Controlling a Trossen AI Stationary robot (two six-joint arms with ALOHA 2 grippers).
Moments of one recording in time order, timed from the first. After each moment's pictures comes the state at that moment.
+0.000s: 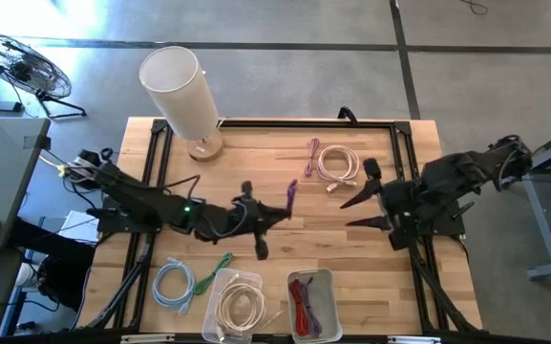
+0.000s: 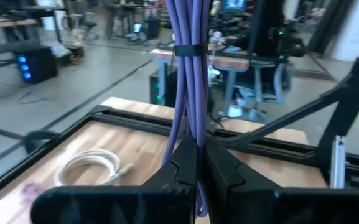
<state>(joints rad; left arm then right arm) -0.40 1.47 1.18 0.21 -0.66 -0.14 0.42 1.04 1.33 -0.49 0.16 -0.01</state>
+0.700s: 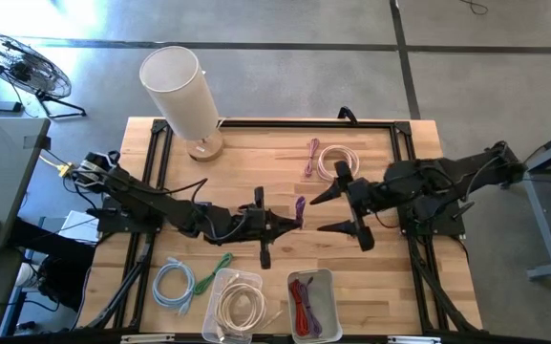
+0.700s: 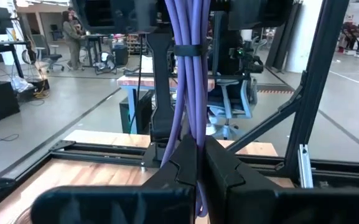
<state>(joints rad) -0.39 1.54 1.18 0.42 -0.52 -0.01 0.31 1.19 1.33 -0.33 0.07 0.07</state>
